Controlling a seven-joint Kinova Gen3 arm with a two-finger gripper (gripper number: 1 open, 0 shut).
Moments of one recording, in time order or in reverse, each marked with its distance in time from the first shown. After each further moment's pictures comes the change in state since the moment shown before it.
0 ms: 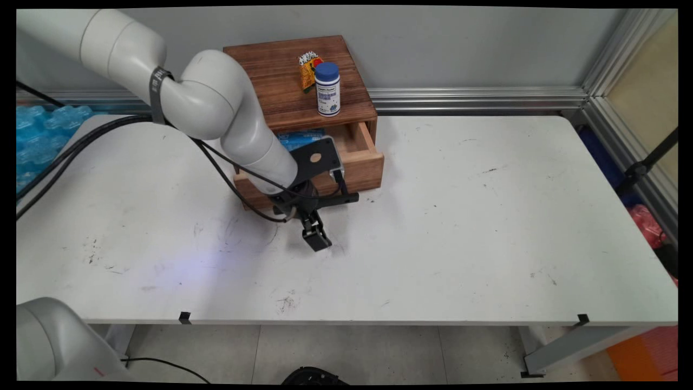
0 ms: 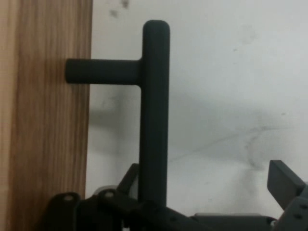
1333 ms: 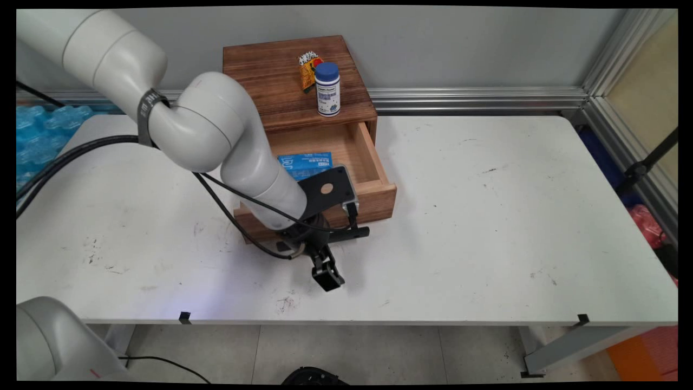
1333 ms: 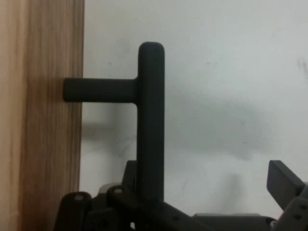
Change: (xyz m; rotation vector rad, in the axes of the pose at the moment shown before) arm 0.006 0.073 -0.010 -0.080 0.009 -0.004
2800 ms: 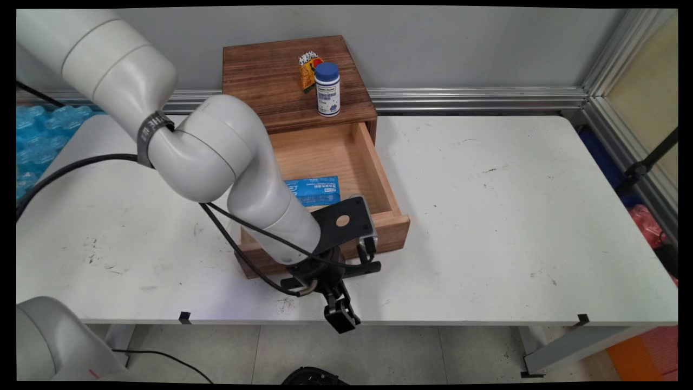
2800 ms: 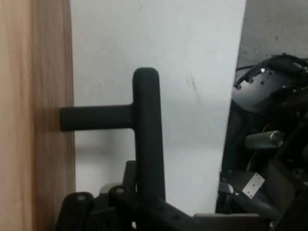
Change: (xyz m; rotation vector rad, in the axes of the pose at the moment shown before) arm 0.010 0.055 0.000 -0.092 0.015 0.030
